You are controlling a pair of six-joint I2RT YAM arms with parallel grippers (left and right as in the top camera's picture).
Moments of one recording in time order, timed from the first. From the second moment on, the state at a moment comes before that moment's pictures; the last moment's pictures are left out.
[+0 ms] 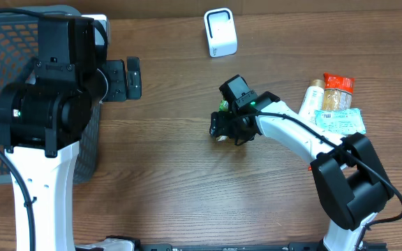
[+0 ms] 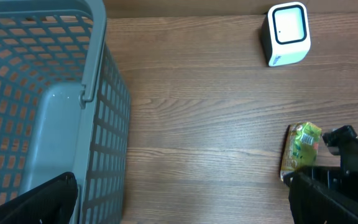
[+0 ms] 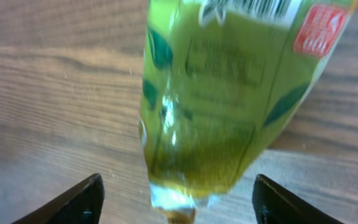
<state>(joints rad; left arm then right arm) -0.14 1.48 2.05 -1.42 -0.16 -0.12 0.58 1.93 1.31 -0.63 -0.22 0.62</state>
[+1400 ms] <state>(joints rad) -0.14 1.48 2.05 -1.42 -0.16 -0.12 0.85 2.16 1.60 -1.18 0.52 0.43</state>
